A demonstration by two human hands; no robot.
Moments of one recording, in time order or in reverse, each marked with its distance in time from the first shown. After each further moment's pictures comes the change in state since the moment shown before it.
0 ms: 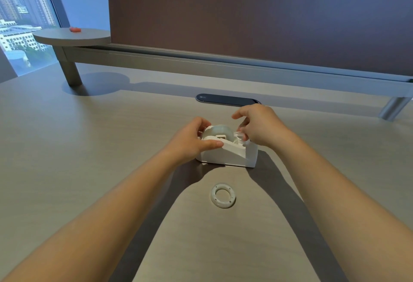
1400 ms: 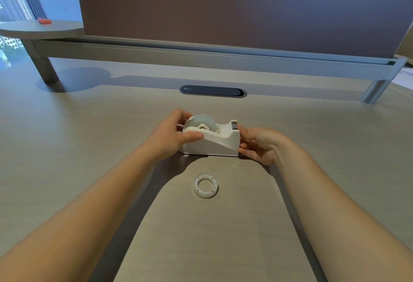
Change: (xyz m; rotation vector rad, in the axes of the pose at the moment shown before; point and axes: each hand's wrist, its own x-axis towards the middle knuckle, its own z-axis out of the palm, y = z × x) left_hand -0.002 -0.002 0.003 -0.059 0.014 -0.024; right_hand -0.013 0.063 0.018 1.131 -0.133 0.615
